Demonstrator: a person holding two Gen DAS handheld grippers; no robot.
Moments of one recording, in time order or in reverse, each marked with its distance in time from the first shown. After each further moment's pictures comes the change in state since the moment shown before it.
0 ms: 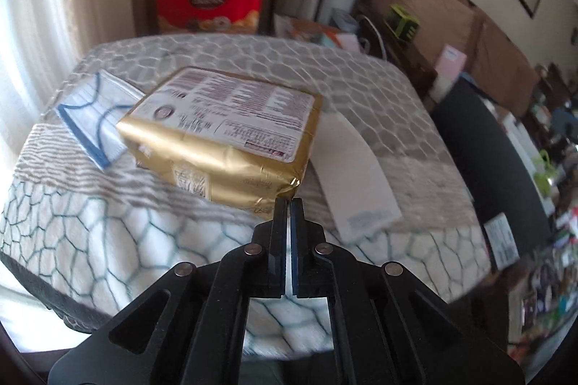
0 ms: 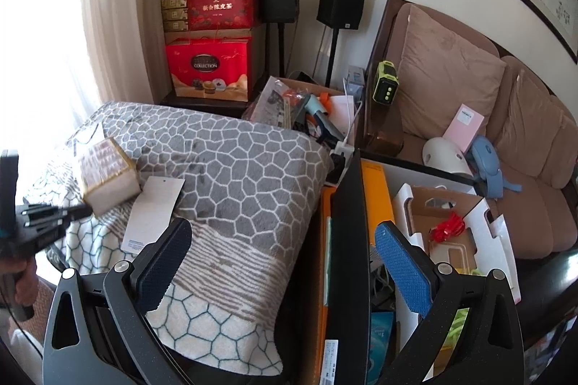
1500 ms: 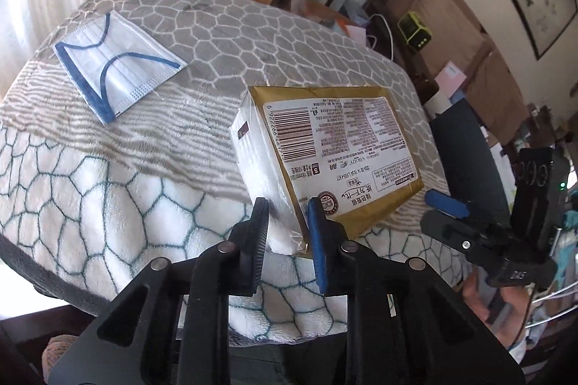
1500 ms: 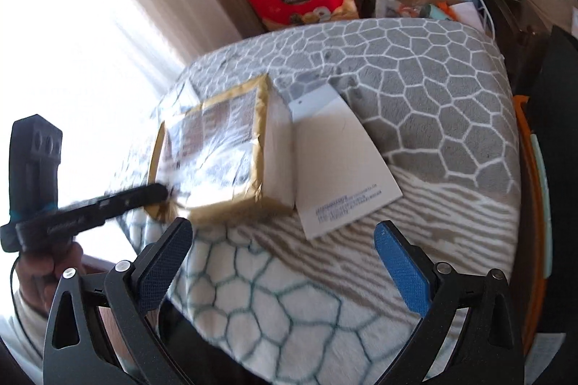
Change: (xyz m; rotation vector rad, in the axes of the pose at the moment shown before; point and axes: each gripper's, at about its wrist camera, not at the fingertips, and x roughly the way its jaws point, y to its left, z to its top) left arm 0.003 0.063 0.005 -0.211 0.082 -0.107; right arm 0.126 0.092 -0.044 0.193 0.190 0.513
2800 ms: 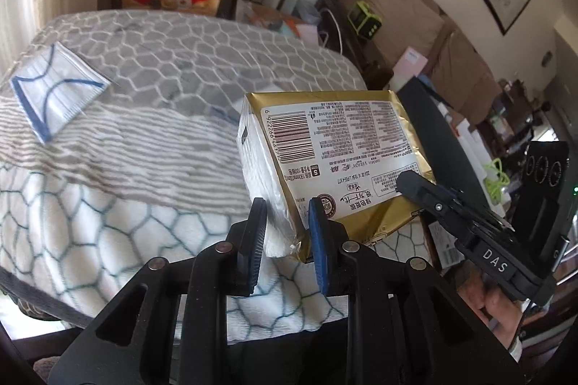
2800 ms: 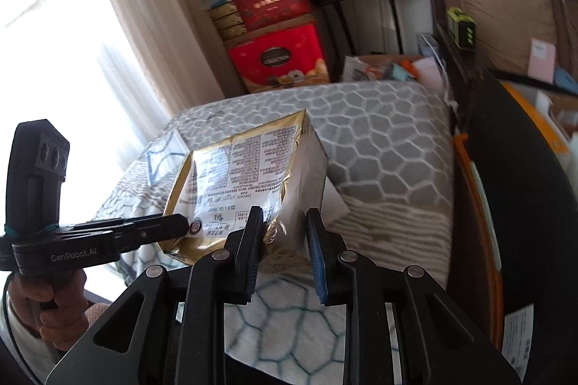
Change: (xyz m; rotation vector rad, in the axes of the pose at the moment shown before) left arm 0.009 -0.065 -0.016 0.144 -0.012 -0.085; right arm -0.064 -0.007 -0.022 -0.011 -0.242 -0.118
